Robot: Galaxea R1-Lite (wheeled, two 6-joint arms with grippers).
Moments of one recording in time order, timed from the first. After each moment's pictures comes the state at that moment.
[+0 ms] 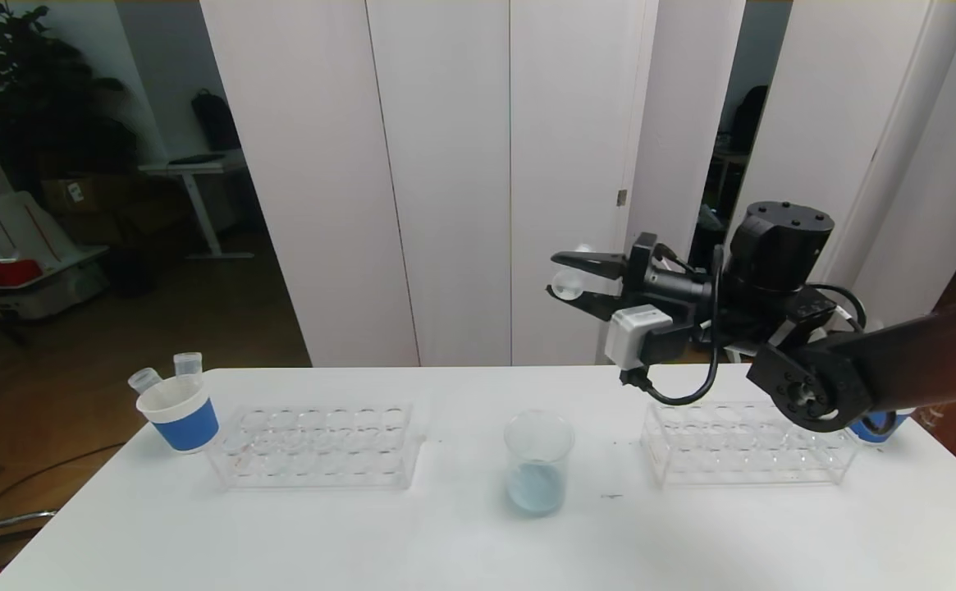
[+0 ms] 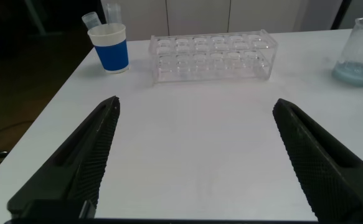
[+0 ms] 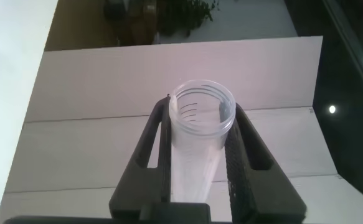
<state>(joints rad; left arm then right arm) 0.00 0.00 0.00 0.01 0.00 0.03 0.39 2.06 -1.20 -0.96 0.71 -1.42</state>
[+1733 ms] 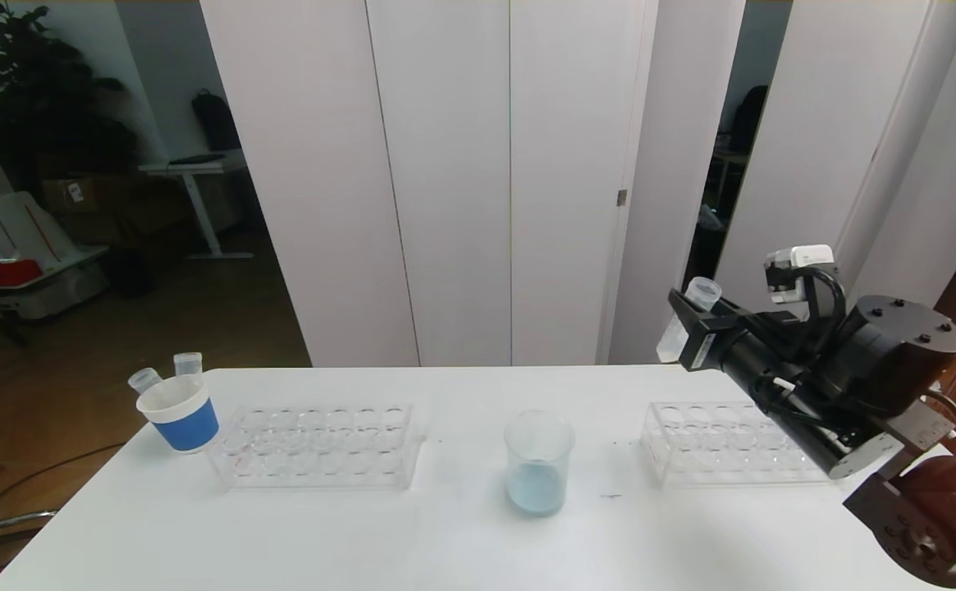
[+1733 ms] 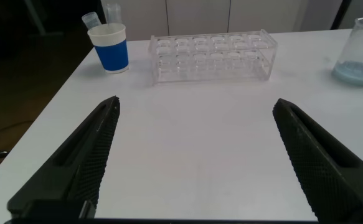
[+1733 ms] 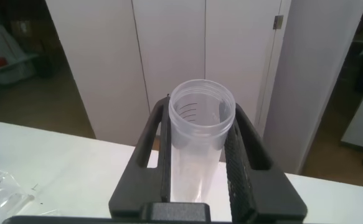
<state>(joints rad) 0.00 0.00 0.00 0.01 0.00 0.04 0.41 1.91 -0.64 -1.38 -0.14 0.07</state>
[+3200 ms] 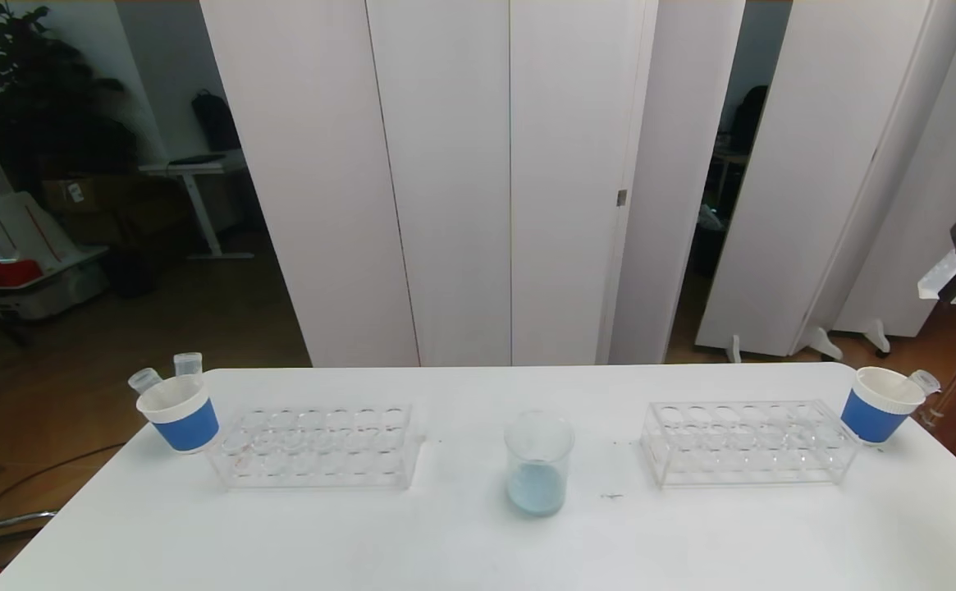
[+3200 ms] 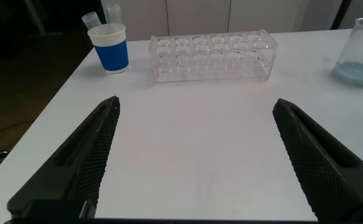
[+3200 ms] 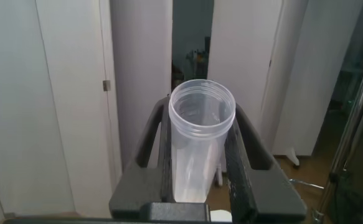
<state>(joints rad) 0.00 0.00 0.00 0.01 0.00 0.03 -0.24 1.76 -0.59 -1.51 0.02 -0.02</state>
